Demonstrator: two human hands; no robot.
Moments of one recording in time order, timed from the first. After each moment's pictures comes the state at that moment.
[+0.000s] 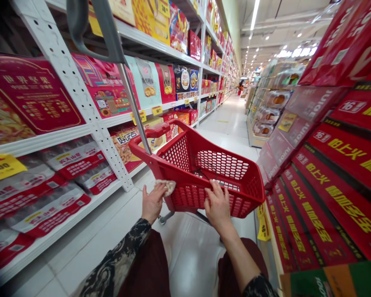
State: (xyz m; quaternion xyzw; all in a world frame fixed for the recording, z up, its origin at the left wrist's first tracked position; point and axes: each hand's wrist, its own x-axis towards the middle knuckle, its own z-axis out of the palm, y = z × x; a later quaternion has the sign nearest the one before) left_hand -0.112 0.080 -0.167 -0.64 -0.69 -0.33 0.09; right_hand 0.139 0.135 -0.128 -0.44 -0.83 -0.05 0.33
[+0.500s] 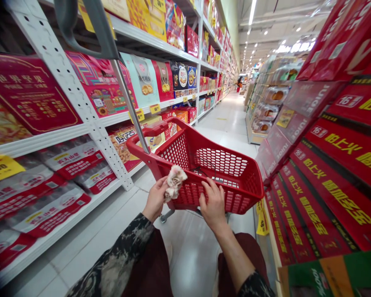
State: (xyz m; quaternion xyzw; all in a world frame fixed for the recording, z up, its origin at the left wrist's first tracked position) left_hand -0.060 0.088 -0.101 -0.31 -0.55 -0.67 -0.39; right_hand 0.125 0.124 -0.121 -0.44 -0.78 0.06 0.44
